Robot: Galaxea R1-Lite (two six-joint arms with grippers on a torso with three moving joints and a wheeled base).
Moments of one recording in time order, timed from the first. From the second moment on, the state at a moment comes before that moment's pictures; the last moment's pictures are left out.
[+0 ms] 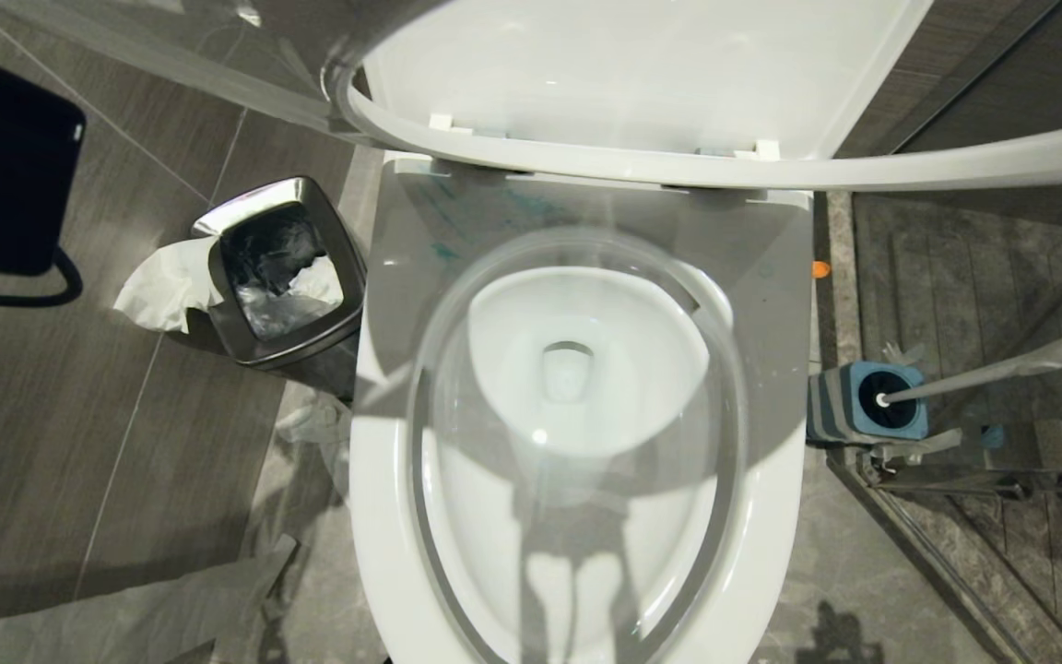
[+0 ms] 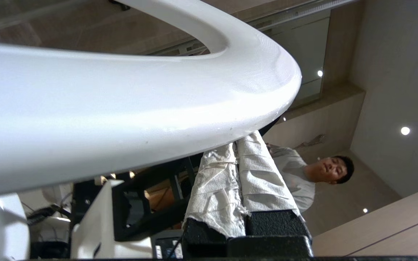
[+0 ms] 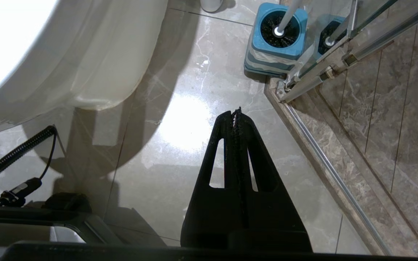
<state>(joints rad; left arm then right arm) -0.36 1.41 -1.06 -1.52 -1.52 -1.74 0.01 0.00 0.00 0.01 0.00 0.00</state>
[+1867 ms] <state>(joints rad) -0.33 1.45 -1.16 -1.52 -1.52 -1.68 0.01 0.00 0.00 0.01 0.00 0.00</state>
